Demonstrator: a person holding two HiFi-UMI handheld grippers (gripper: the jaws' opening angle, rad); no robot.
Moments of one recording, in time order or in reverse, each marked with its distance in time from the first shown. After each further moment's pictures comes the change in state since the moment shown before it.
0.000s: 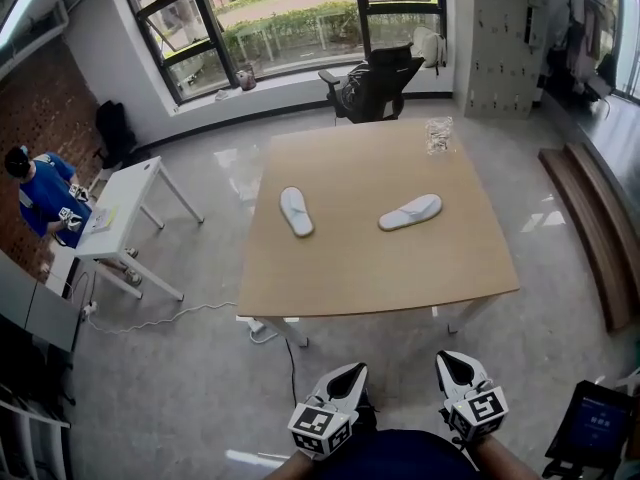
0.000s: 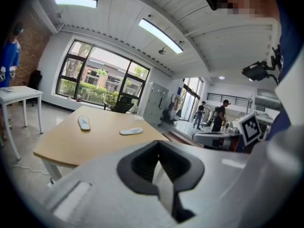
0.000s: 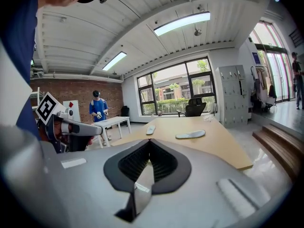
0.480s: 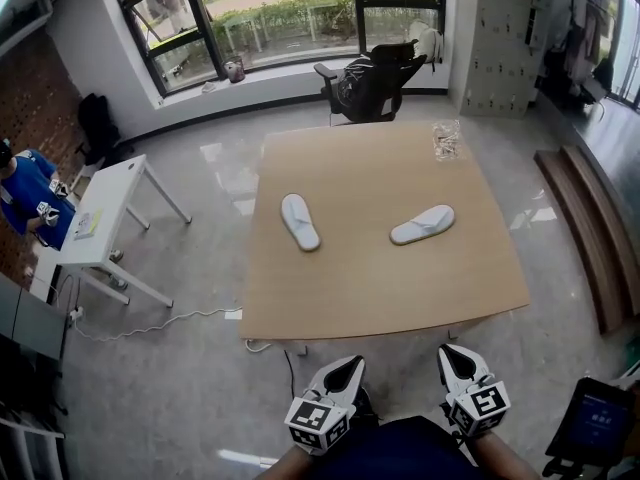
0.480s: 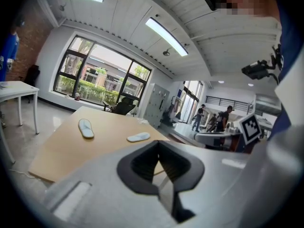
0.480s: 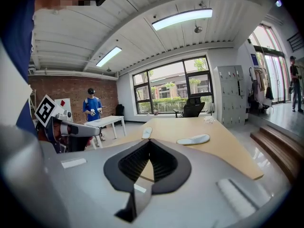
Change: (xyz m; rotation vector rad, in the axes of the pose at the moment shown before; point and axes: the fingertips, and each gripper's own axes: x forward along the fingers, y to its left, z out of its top) left arm 0.027 0.099 0.042 -0.021 -0.011 -0.042; right arm 0.095 0.009 0.028 -0.019 0.038 -0.049
